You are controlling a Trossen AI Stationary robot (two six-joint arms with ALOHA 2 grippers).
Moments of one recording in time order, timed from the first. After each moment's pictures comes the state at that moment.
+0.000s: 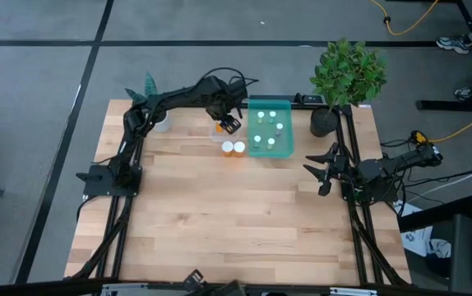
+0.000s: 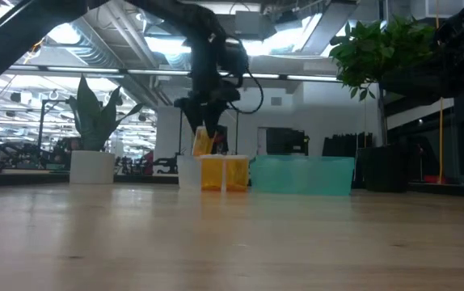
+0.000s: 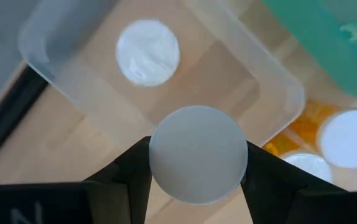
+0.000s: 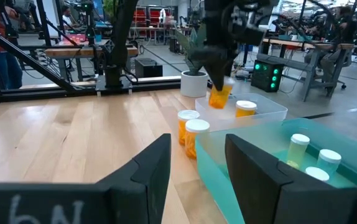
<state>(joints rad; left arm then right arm) 0.52 2.11 1.94 -1.25 -0.11 -0.27 0.36 0.08 0.03 0.02 0.68 0.02</state>
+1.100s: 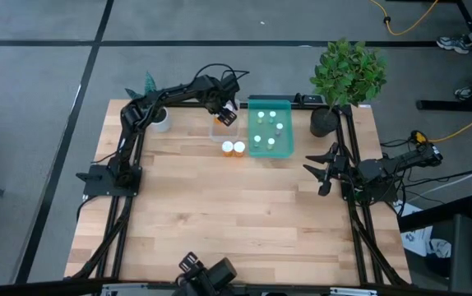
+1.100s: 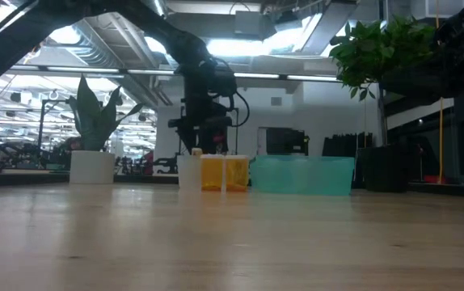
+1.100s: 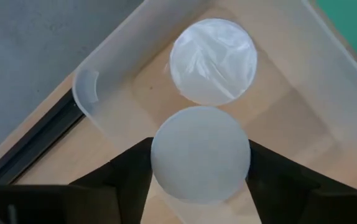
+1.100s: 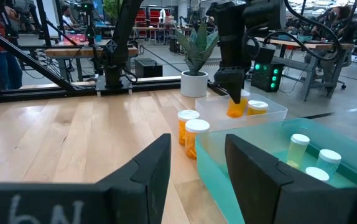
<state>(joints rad) 0.63 2.11 1.77 -0.98 -0.15 -0.23 0.36 0.08 0.03 0.02 0.68 0.02</state>
